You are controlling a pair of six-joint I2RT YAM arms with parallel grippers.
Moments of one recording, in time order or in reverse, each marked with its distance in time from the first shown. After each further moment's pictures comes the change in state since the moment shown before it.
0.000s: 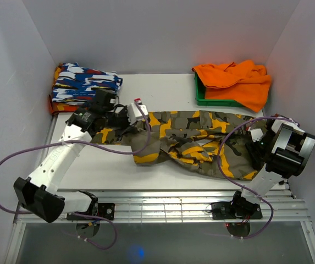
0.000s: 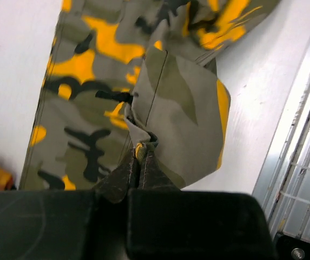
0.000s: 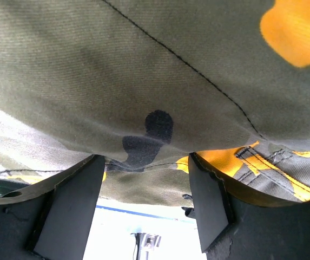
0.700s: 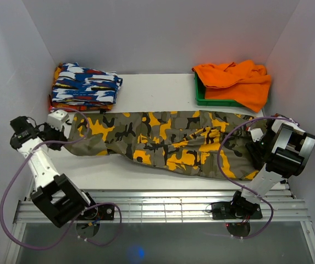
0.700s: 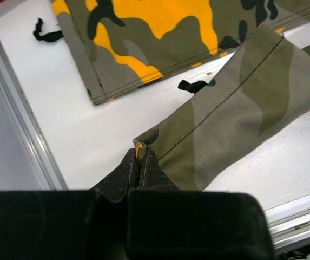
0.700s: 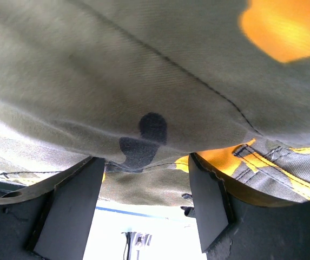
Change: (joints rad) left arm 1.181 -0.114 -0.313 -0.017 0.154 0.262; right arm -0.001 0.002 0.002 0.018 0.029 -0.038
